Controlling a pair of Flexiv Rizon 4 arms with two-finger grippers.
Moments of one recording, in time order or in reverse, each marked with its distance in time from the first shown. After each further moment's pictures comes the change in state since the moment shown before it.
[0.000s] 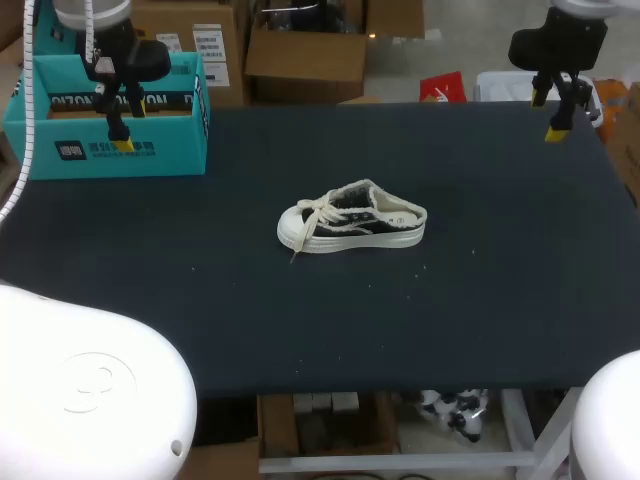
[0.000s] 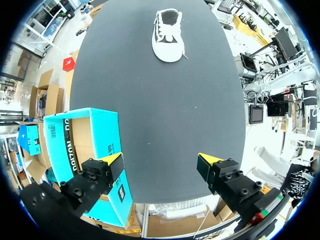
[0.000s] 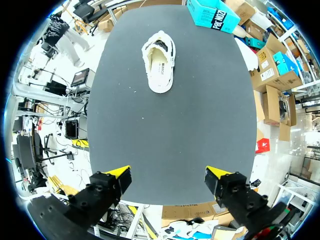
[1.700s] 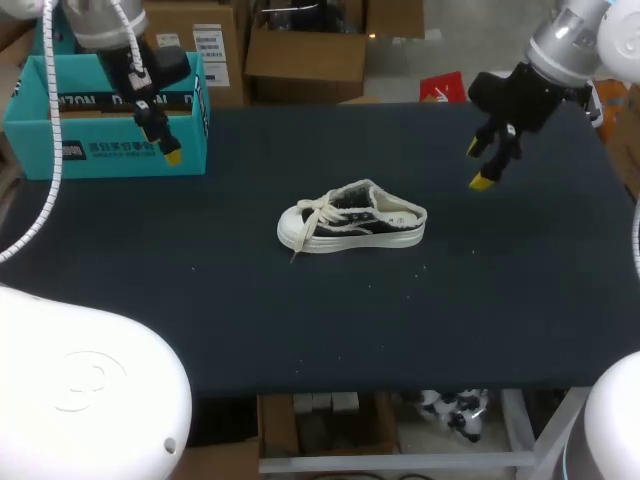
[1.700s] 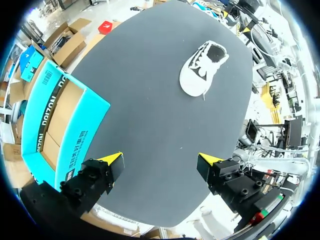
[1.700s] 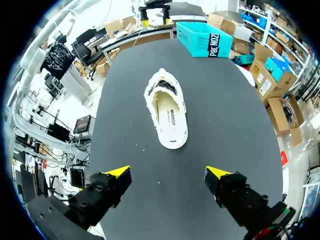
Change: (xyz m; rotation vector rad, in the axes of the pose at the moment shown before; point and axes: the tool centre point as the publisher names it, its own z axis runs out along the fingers) left arm 0.029 -0.050 0.020 0.123 0.092 -0.608; right arm 0.041 0.108 0.070 -0.391 0.069 0.156
